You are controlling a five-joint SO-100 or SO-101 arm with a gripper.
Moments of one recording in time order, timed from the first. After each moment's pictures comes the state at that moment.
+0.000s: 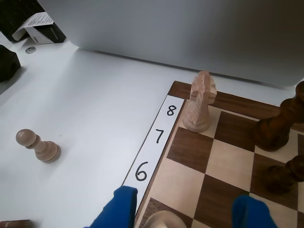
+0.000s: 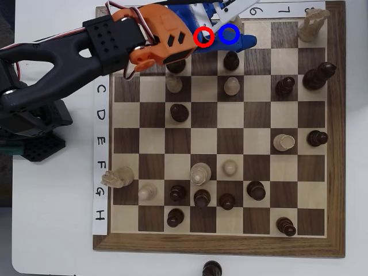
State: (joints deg) arm -27.8 86.7 109.1 7.9 100.3
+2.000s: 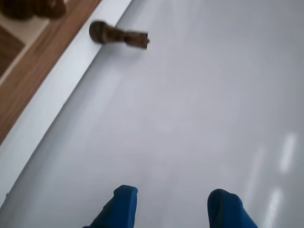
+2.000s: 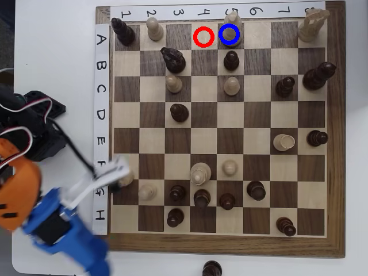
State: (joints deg) arm 51.1 164.2 151.5 36.2 -7.1
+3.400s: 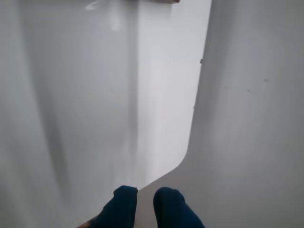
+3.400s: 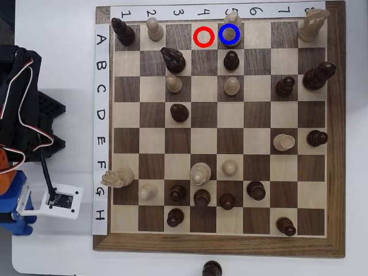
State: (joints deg) arm 91.8 192.9 177.6 64.5 -1.1
